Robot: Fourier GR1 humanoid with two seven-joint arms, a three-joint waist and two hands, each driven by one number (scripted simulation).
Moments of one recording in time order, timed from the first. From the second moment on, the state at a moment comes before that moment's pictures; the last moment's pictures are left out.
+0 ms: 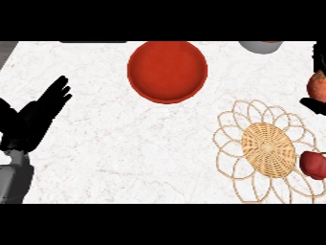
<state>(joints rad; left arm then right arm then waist) -0.21 0.30 0.07 -1.51 0.16 -0.15 0.29 -0.64 -0.71 -0.02 -1.52 0.59 0.63 0.00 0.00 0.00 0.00</state>
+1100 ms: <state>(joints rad) -0.22 0.27 0.09 -1.50 0.14 -0.17 0.27 -1.11 -0.26 0.02 -1.29 0.56 0.52 0.38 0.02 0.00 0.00</state>
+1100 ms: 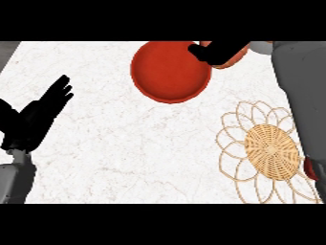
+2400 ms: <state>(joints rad) -0.30 0.23 0.04 -1.49 0.11 -0.18 0.29 -1.37 -0.06 -0.14 -0.32 0.64 0.06 0.07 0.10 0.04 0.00</state>
